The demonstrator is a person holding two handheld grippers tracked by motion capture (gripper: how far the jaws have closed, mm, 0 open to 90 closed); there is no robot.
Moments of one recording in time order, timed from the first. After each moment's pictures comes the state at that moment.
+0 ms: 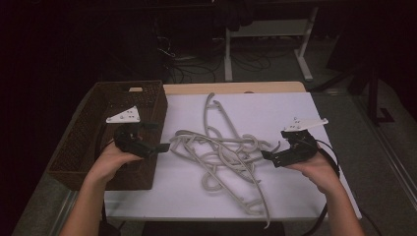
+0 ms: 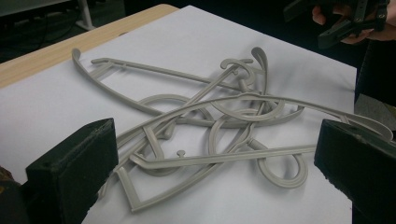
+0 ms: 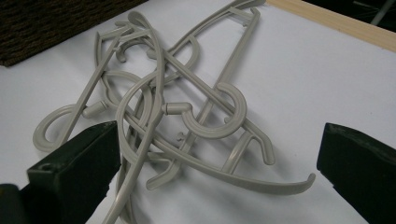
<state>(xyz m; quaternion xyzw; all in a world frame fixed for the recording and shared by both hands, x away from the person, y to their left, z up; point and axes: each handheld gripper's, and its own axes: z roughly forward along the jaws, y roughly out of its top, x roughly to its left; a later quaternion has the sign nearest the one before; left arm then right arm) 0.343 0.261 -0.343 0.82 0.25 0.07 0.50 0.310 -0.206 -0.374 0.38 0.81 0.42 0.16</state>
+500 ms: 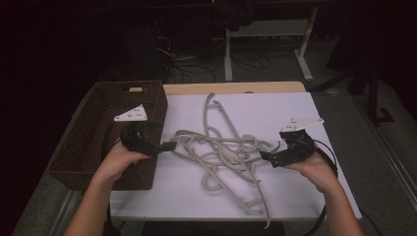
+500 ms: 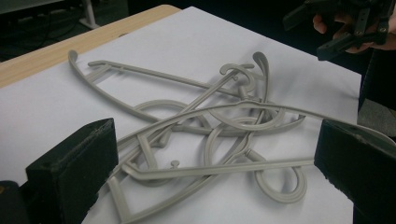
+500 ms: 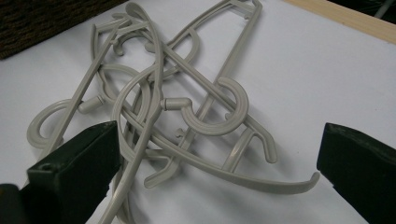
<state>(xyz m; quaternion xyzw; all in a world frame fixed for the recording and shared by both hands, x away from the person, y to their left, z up) 0.343 0.238 -0.340 0.82 0.26 0.07 0.50 0.313 -0.202 -0.378 0.37 0.82 0.40 0.15</state>
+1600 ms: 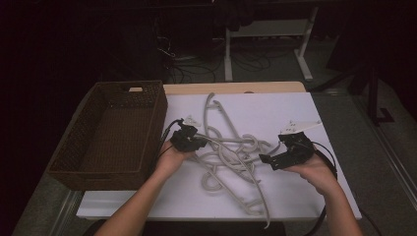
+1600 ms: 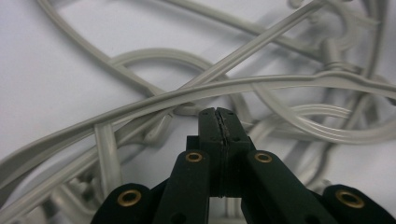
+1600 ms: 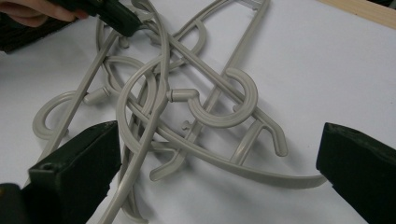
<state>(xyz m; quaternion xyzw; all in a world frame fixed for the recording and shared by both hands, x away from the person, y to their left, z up) 0.388 0.131 -0.425 0.87 0.35 0.09 0.35 0.311 -0.202 -0.385 0.37 0.82 0.40 0.14</state>
